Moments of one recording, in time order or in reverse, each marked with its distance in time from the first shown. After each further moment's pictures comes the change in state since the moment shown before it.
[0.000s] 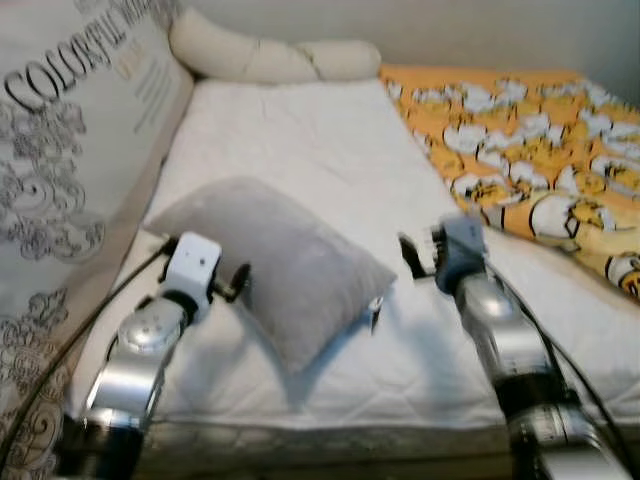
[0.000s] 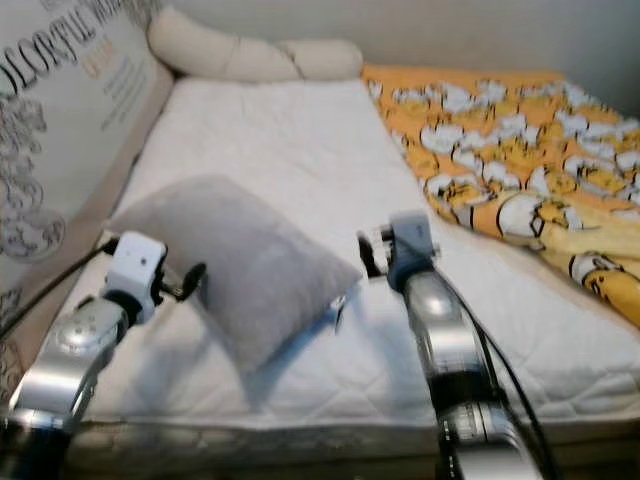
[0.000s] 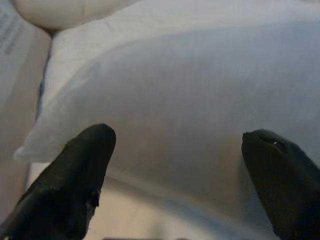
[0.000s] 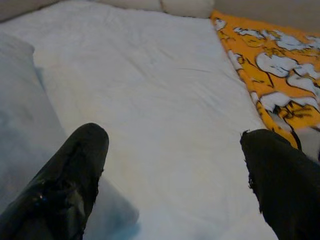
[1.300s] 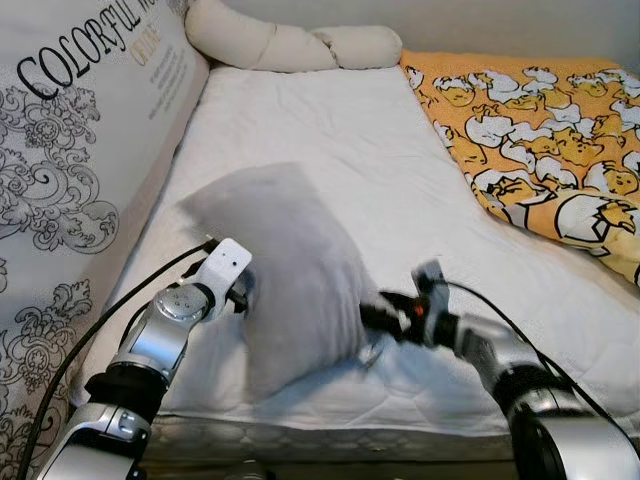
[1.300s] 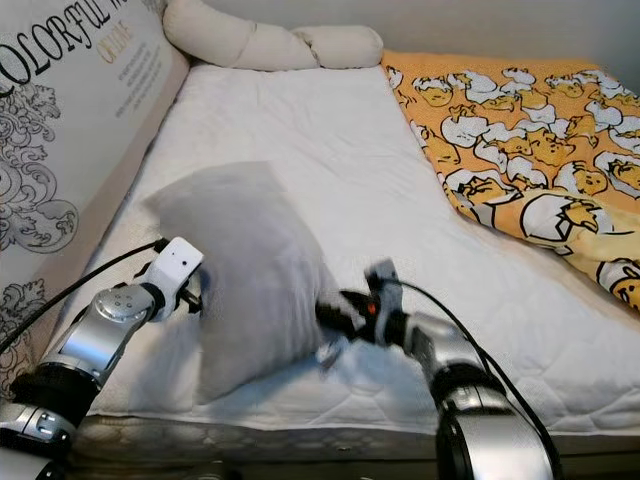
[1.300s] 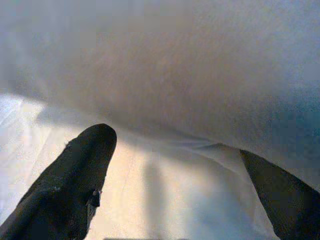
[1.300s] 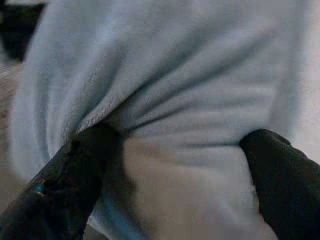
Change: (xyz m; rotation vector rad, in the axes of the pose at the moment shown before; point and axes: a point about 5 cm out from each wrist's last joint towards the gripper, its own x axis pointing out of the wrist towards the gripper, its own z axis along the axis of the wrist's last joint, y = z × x) left arm 0.037 -0.016 -0.010 0.129 0.169 -0.195; right arm -0.032 0.027 -0.072 0.349 0.237 0.804
